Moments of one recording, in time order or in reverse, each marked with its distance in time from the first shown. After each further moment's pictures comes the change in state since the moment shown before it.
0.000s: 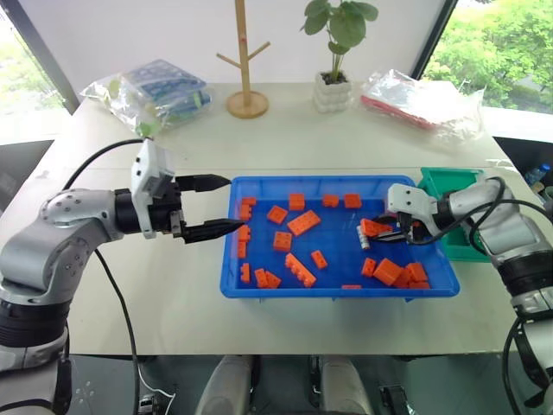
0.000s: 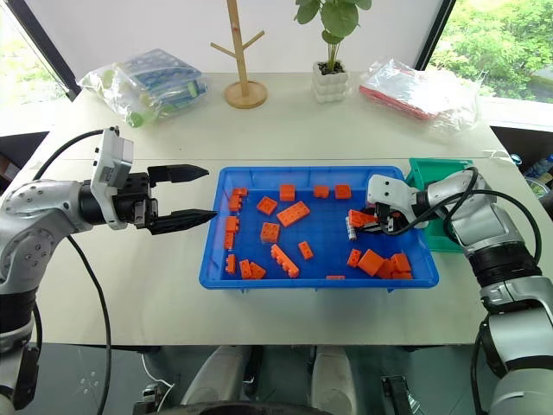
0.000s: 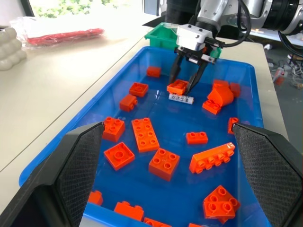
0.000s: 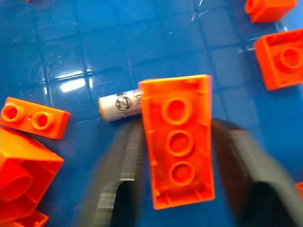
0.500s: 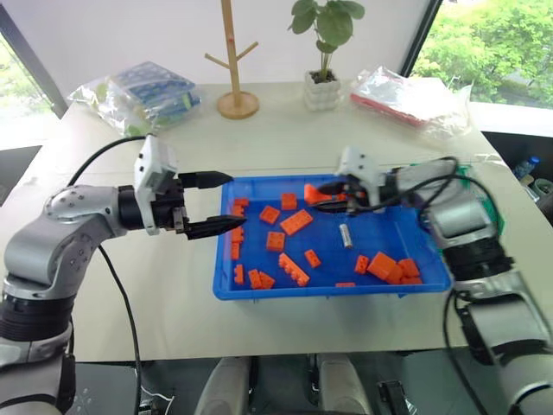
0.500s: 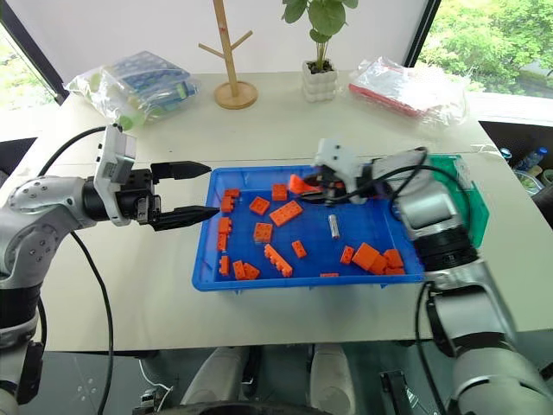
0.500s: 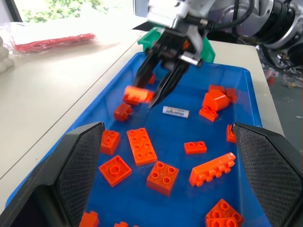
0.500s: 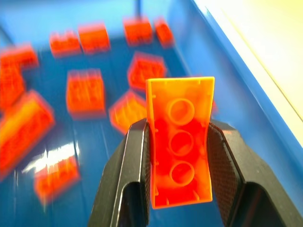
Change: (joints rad) left arm -0.032 -0.013 -0.022 0.023 0.005 -0.004 -0.005; right arm -0.121 0.335 -0.020 -0.240 0.088 0.375 -0.221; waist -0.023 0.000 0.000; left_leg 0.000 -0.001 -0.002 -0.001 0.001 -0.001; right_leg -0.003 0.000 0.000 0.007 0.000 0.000
